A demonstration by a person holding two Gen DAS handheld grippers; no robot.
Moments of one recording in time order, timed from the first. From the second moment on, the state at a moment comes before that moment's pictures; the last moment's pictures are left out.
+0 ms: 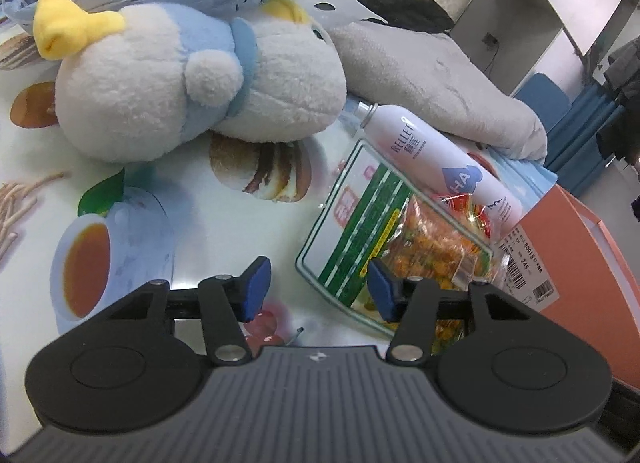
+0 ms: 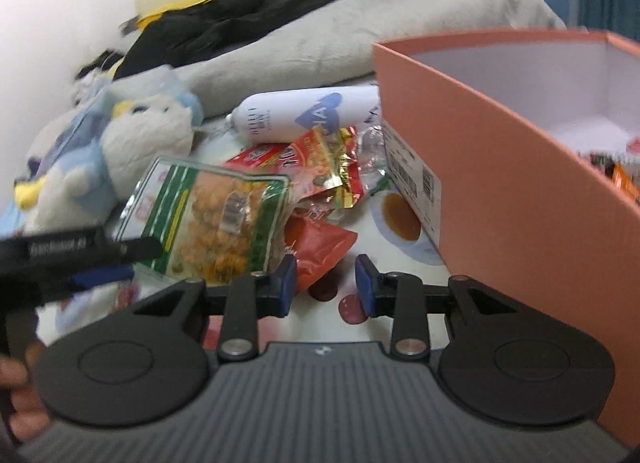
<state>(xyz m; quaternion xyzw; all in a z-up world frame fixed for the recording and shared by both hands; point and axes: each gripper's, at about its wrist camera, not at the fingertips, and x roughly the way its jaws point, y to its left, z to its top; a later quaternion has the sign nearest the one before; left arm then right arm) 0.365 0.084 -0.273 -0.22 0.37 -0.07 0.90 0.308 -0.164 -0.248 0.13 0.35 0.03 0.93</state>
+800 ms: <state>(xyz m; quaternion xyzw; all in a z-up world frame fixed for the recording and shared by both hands) 0.300 0.098 -0.264 -0.22 0.41 -0.07 0.88 0.264 -0.156 -0.238 0.12 0.38 0.08 0.91</state>
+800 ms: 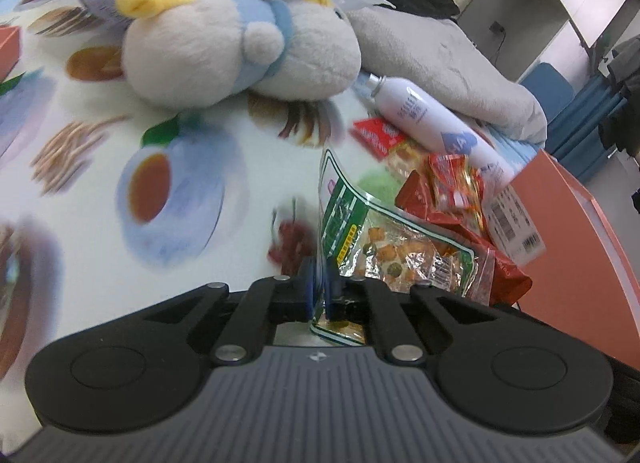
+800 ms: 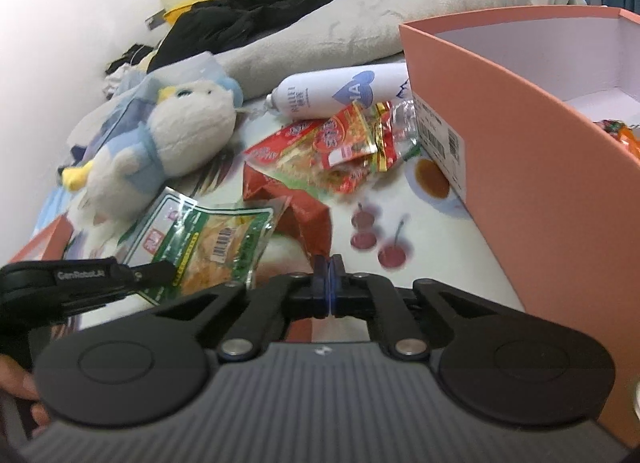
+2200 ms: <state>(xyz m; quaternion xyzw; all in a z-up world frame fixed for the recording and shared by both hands) 0.187 0.075 -0.245 -0.20 0.46 -0.08 0.86 0.150 -0.146 -0.209 -0.09 0.36 0.16 0.92</state>
